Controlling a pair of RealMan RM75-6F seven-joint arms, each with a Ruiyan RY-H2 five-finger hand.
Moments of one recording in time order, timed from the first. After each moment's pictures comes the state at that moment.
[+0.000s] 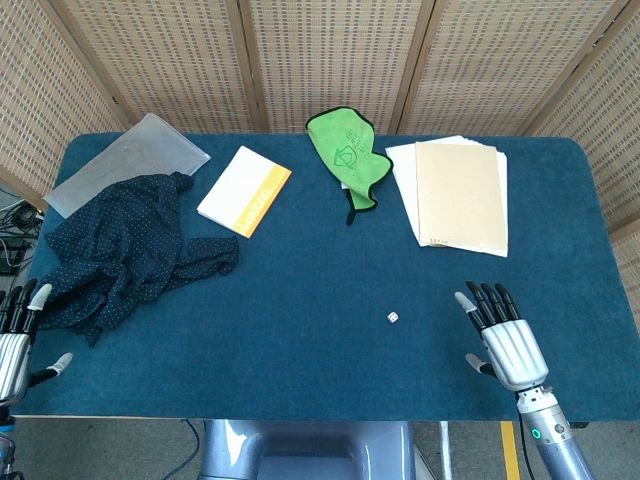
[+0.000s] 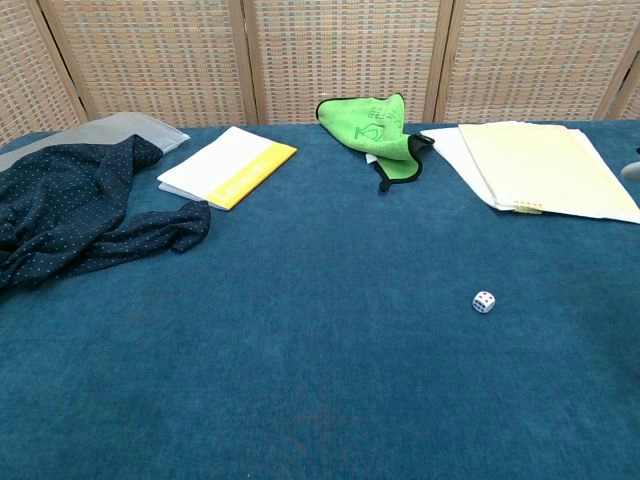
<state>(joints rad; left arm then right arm) -0.03 -1.25 -0.04 -1.50 1.53 1.59 0.14 0.23 -1.35 0.00 -1.48 -1.64 1.45 -0.20</state>
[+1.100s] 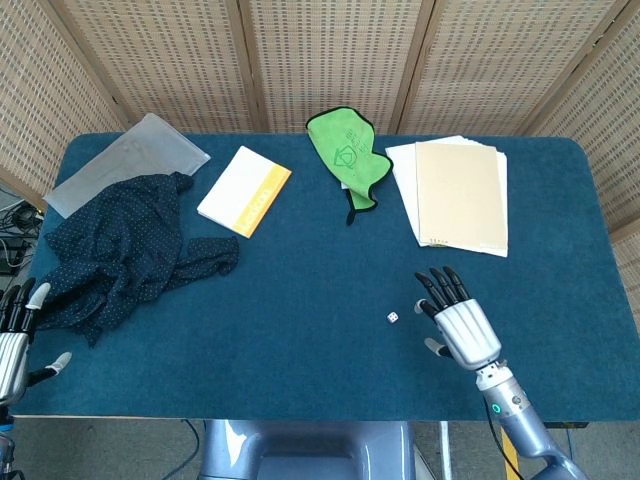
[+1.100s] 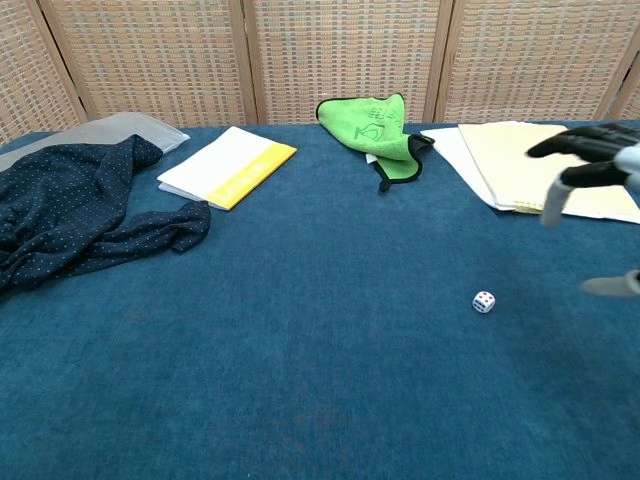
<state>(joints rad) -0.03 -1.24 -0.04 -1.52 1.53 1.59 0.15 0.37 -1.45 0.07 -1.47 -1.68 1.32 -0.23</state>
